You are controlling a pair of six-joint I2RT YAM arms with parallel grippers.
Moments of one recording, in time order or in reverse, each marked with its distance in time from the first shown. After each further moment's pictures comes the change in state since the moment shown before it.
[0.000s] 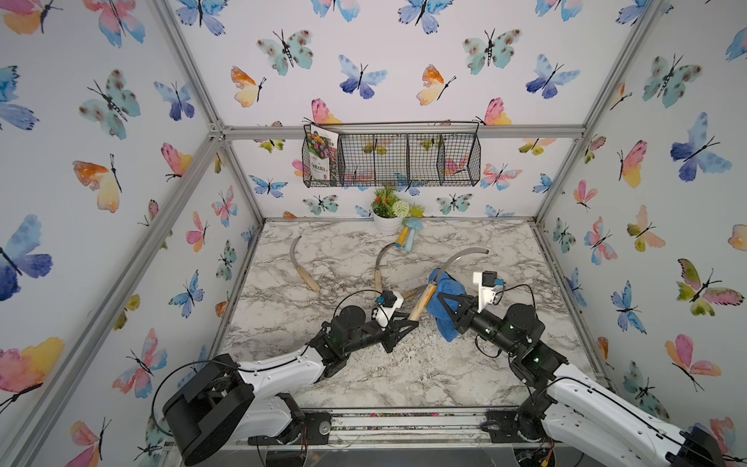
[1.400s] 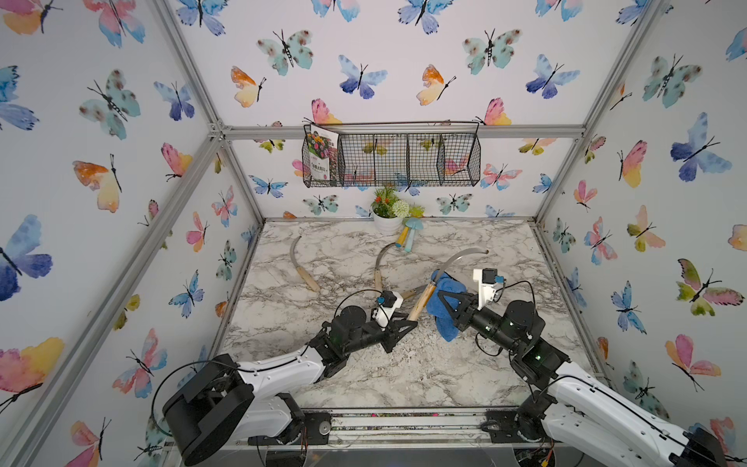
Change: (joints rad) left arm -0.002 -0.001 0.000 -0.024 -0.019 0.000; right arm 0.005 0.005 0.029 -0.058 0.020 0.014
